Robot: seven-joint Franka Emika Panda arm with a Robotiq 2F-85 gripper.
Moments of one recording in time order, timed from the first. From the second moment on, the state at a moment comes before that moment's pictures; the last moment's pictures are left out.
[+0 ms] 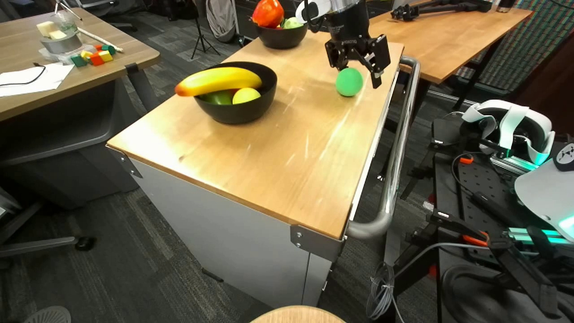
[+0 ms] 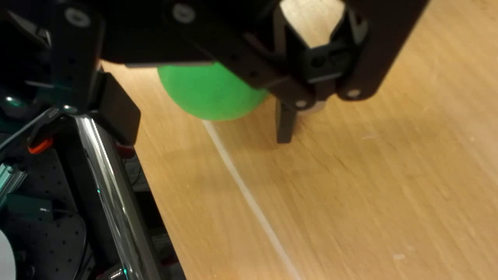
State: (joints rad) arm -0.08 0.16 -0.01 -2.22 -0.17 2.00 -1.09
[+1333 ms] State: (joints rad) arm 0.02 0.08 0.03 -2.23 -0.29 2.06 -0.88
